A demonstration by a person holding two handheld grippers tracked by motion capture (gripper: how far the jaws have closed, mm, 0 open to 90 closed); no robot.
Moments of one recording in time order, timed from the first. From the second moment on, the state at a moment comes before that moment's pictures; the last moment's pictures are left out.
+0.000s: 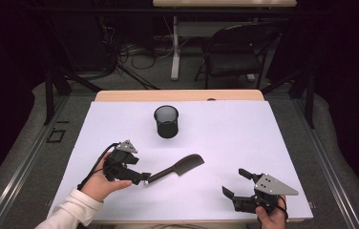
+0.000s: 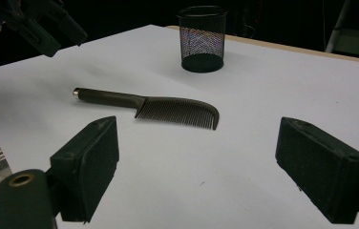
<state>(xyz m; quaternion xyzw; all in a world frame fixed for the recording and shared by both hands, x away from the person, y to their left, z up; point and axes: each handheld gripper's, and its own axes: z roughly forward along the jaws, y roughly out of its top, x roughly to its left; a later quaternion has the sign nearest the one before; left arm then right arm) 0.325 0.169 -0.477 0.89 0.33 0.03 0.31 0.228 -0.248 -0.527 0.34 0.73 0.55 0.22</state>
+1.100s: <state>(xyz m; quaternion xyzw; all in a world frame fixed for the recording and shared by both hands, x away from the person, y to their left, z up) 0.343 0.161 -0.467 0.90 0.35 0.03 0.27 0.230 -0.248 -0.529 0.35 0.73 0.55 0.21</state>
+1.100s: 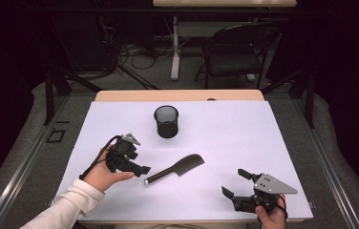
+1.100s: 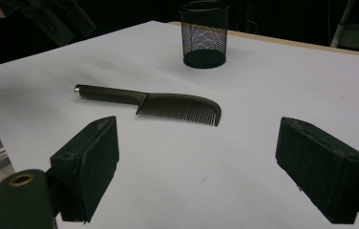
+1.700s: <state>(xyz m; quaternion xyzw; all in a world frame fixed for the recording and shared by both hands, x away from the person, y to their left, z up) 0.349 0.136 -0.468 0.91 0.33 0.02 0.25 0.231 -0.249 -0.530 0.35 0.73 0.55 0.20</state>
